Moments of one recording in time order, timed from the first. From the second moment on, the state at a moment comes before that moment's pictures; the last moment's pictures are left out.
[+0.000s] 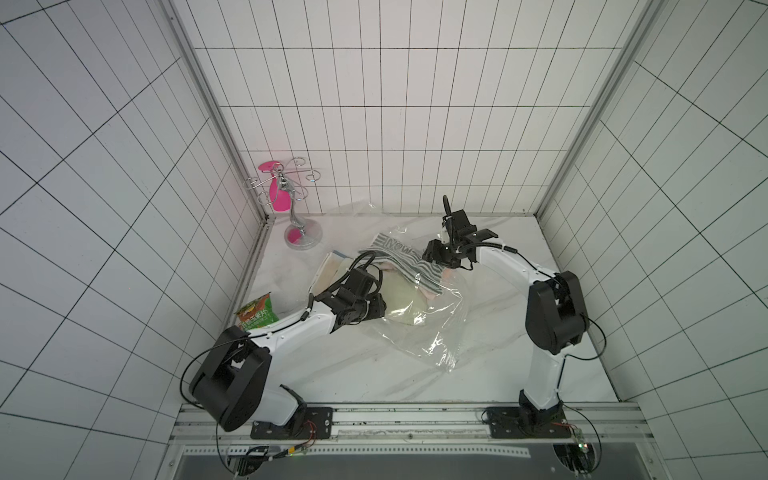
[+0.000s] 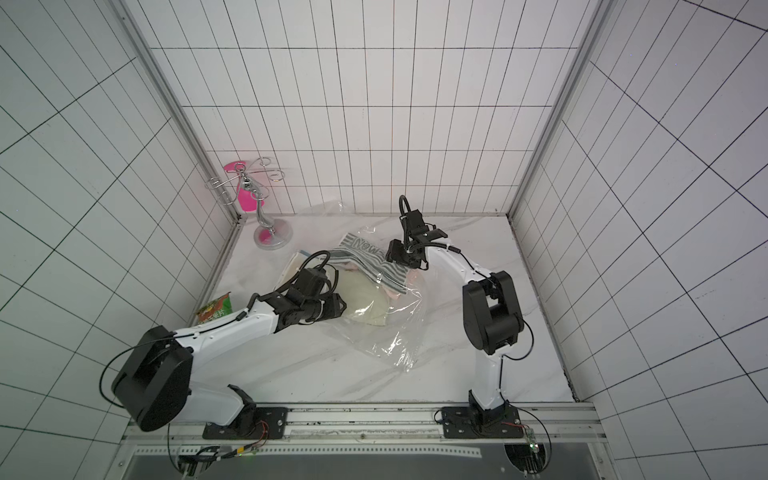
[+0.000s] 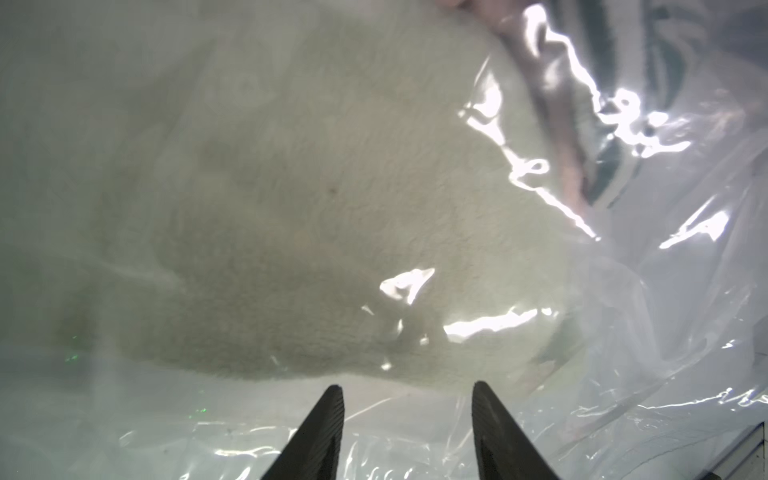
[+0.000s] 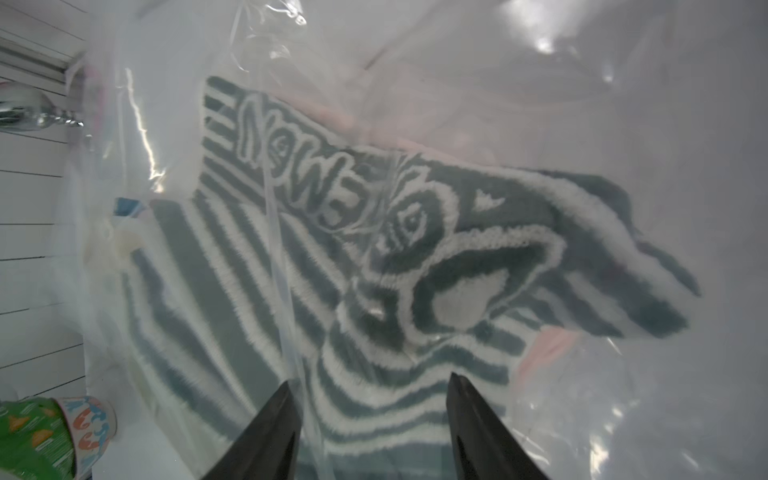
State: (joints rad) left arm -0.58 1.43 0.77 -0.31 0.09 -0.74; right arm 0.36 1.98 1.52 -0.56 -0.21 0.57
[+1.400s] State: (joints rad) left arm -0.72 1.43 0.97 -0.32 0.19 -0.73; right arm 0.28 1.34 0.95 -0.76 -0.10 0.48
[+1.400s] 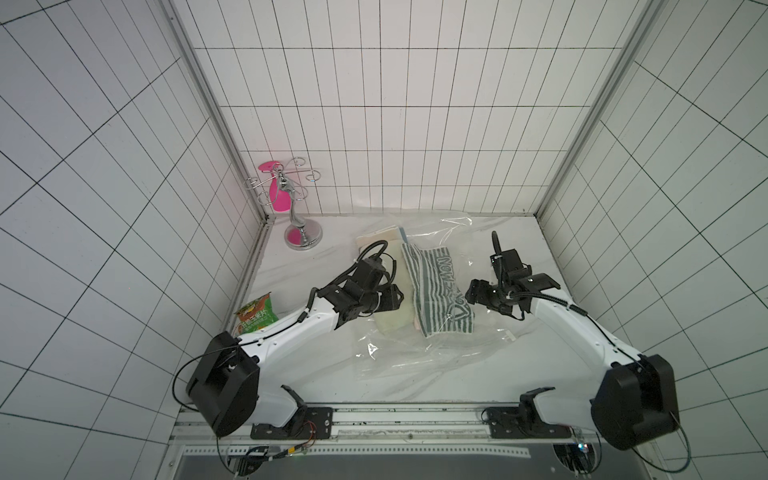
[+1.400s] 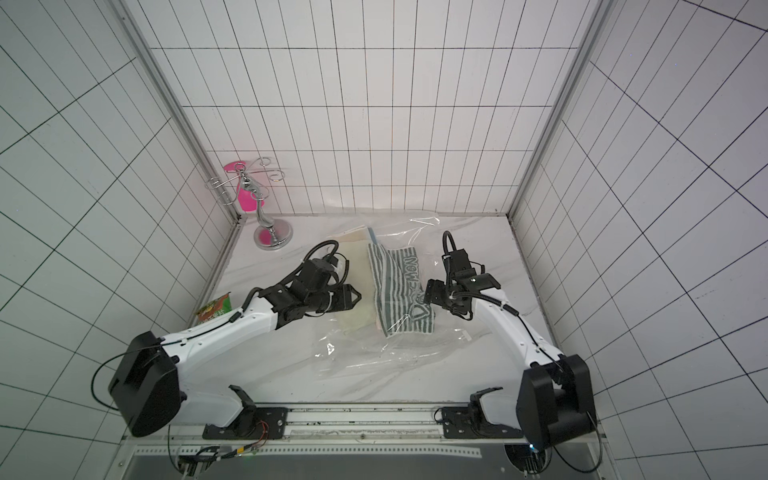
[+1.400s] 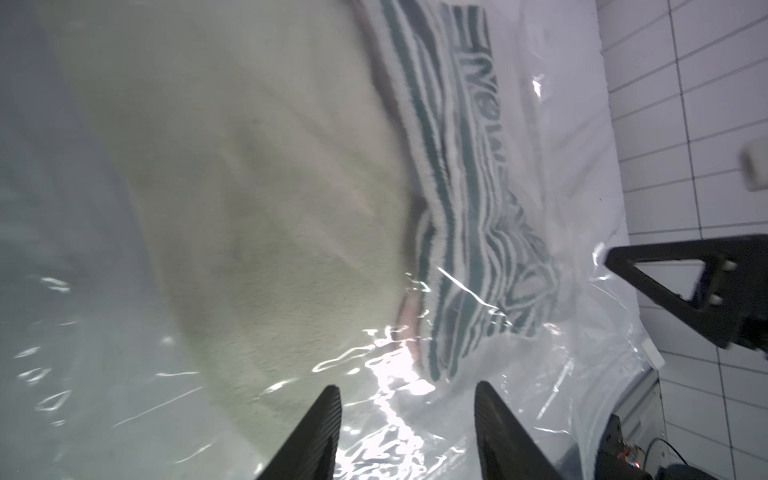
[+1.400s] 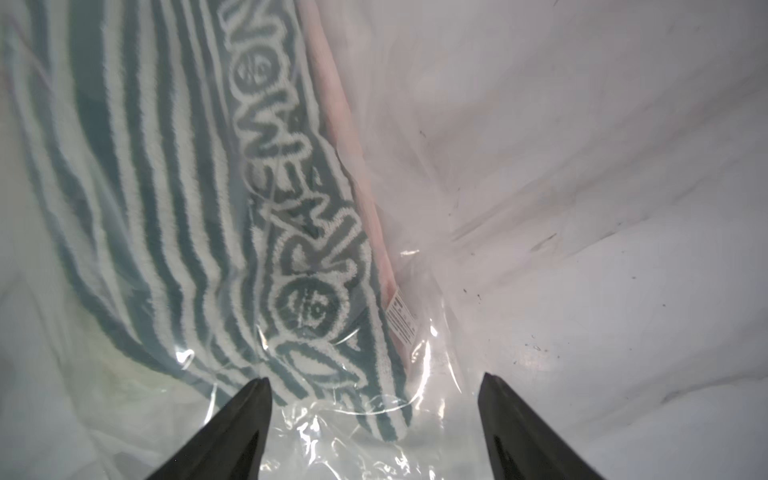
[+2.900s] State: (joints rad) left arm -1.02 1.47 1.01 -0.36 -0.02 -0.32; right arm 0.16 1.09 0.59 -0.64 -0.52 0.75
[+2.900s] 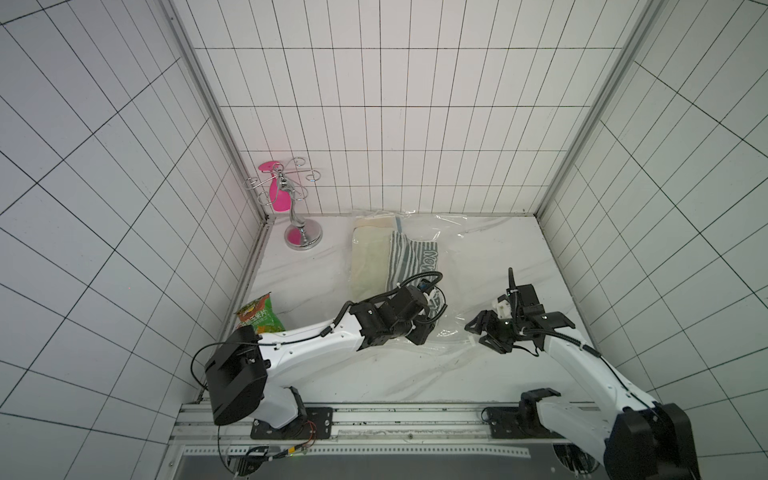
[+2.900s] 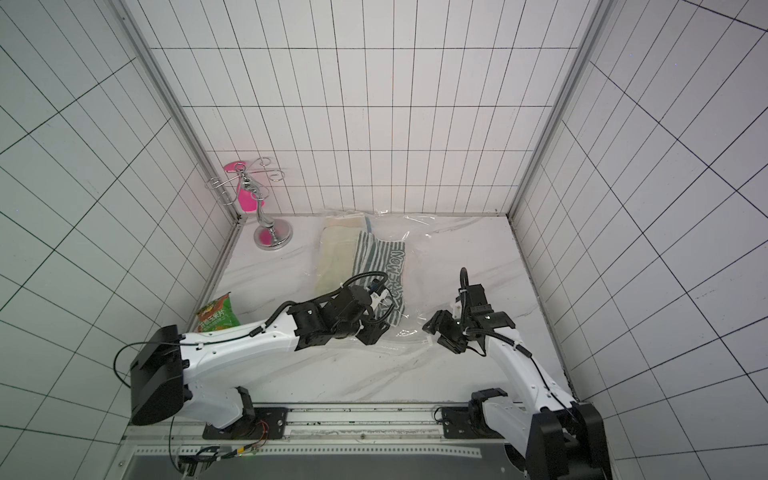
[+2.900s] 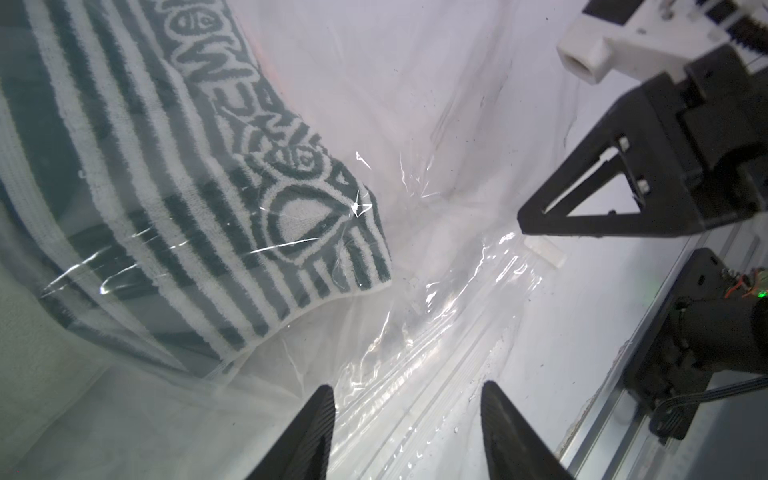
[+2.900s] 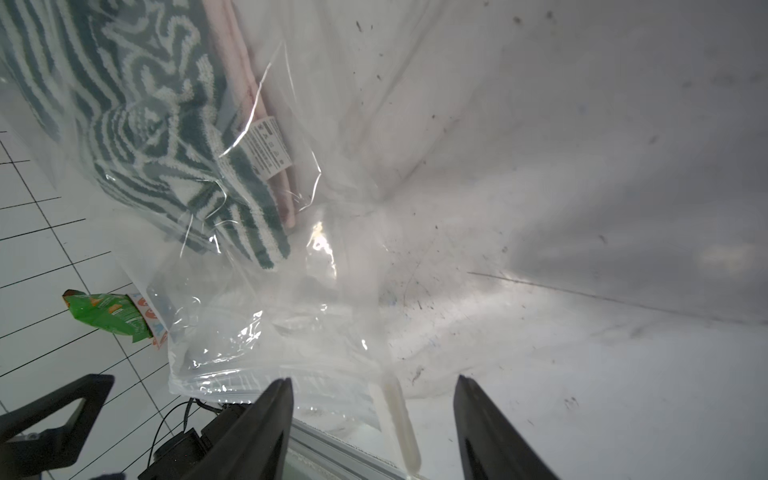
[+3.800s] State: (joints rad) left arm -1.28 1.44 0.85 -0.01 -0.37 0.35; right arm 0.15 0.79 0.58 -0.33 -0.72 1.37
